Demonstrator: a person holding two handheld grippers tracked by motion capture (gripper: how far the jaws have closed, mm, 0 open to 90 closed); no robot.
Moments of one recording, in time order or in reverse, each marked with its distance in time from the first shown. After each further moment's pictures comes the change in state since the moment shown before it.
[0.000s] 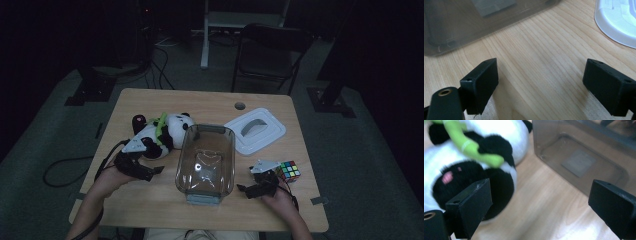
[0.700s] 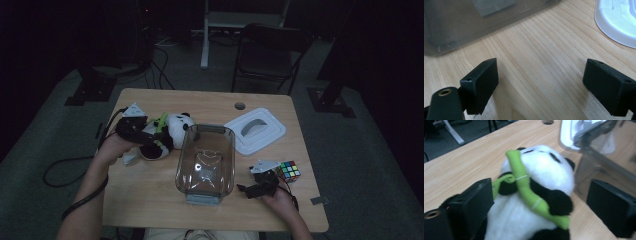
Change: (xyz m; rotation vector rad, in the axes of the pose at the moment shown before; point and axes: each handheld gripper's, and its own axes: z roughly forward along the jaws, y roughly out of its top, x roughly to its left) left arm 0.071 0.052 0.016 -0.055 0.076 -0.060; right arm 0.000 0.000 0.000 0.000 0.000 0.000
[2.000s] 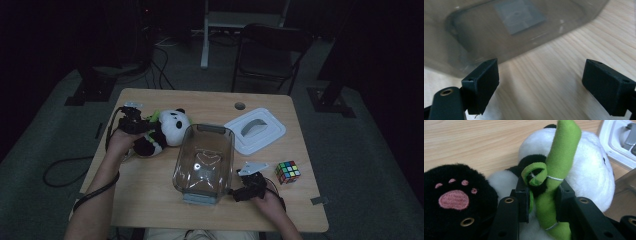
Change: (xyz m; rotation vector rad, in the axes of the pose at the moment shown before) left arm 0.032 -0.011 0.029 0.082 0.096 -0.335; right arm 0.030 0.019 0.018 -0.029 0.076 0.003
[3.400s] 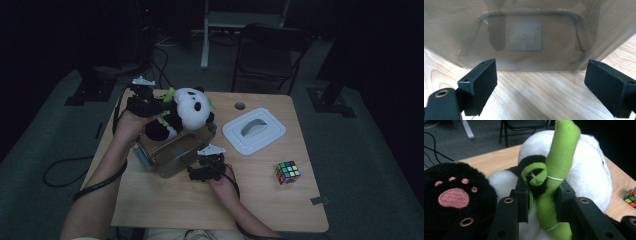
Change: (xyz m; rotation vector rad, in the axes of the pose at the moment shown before) left arm -0.086 0.071 -0.061 -0.103 -0.051 0.087; right arm 0.046 0.100 0.081 -0.072 -0.201 0.185
